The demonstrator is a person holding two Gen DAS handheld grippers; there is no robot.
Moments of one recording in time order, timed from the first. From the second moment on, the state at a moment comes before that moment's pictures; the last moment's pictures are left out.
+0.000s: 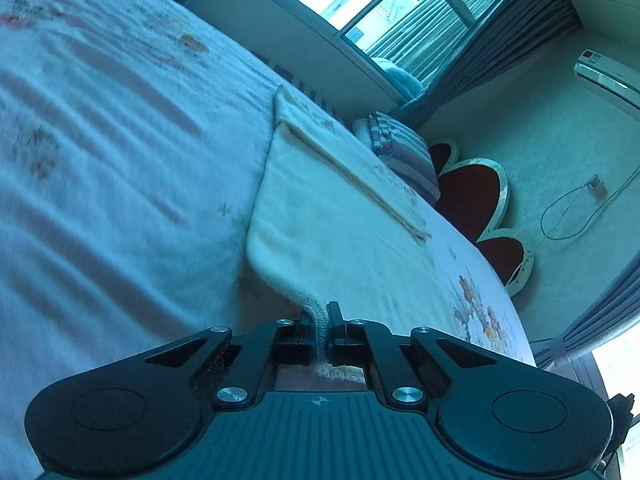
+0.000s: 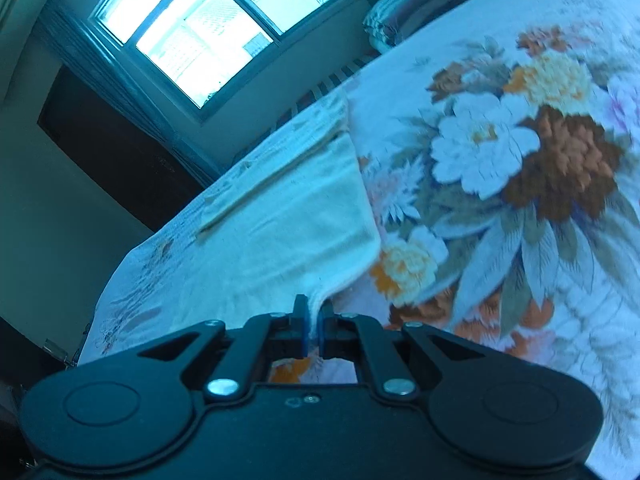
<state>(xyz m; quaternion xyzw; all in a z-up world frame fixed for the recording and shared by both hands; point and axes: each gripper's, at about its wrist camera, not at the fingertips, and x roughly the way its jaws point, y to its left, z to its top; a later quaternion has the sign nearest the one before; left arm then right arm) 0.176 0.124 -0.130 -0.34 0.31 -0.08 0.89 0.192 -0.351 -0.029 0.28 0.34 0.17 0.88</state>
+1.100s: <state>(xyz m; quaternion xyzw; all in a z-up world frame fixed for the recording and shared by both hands) 0.621 0.142 -0.131 -0.28 0.35 -0.03 0.89 0.639 -0.299 -0.046 0.24 0.38 0.21 0.87</state>
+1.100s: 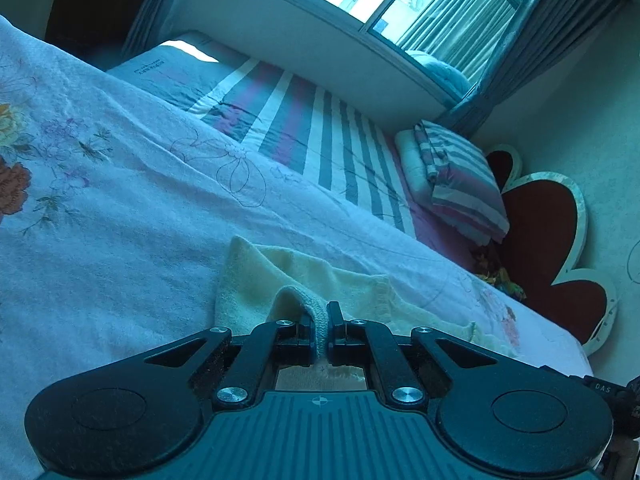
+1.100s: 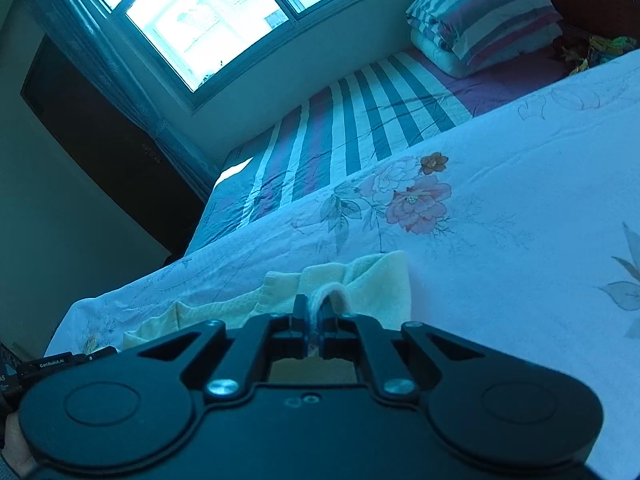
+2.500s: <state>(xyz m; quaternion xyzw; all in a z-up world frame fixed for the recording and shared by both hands) 0.663 0.139 -0.141 -0.15 0.32 -0.02 0.93 0.690 -0.277 -0.072 0.10 0.36 0.21 0.91</state>
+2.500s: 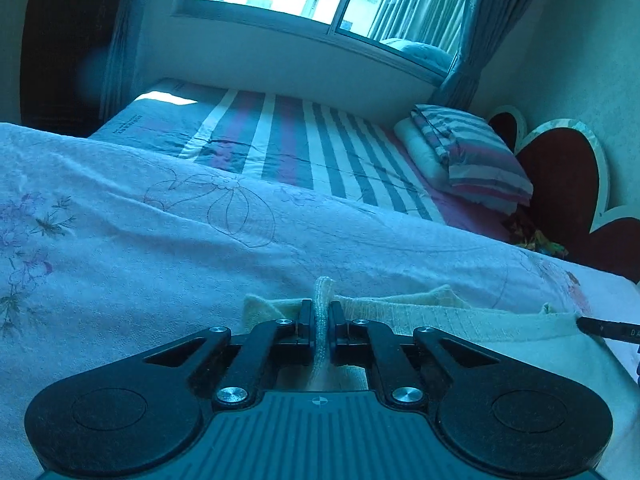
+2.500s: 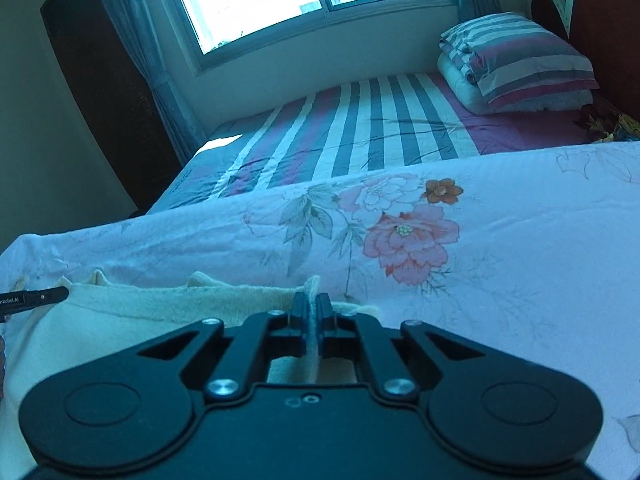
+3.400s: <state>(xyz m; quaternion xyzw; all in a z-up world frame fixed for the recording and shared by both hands) 0.570 0.064 -0.093 -0.04 0.27 0.03 0.96 0.590 -0.234 -0.032 0.01 0.31 0.19 0.93</state>
